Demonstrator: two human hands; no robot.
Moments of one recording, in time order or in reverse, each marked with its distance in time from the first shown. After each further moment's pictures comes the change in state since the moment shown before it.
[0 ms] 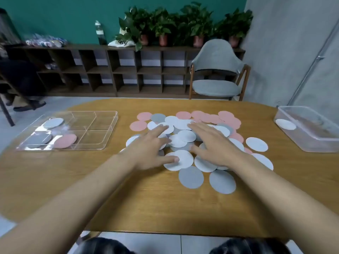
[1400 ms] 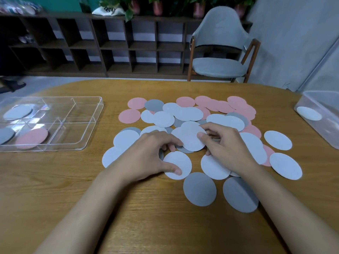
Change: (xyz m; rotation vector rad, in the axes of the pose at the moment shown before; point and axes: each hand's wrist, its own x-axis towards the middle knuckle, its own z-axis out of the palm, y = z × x) left_hand 0.024 -0.024 0.035 -0.469 0.069 0.047; right_hand 0.019 0.022 0.040 0.605 0.227 0.175
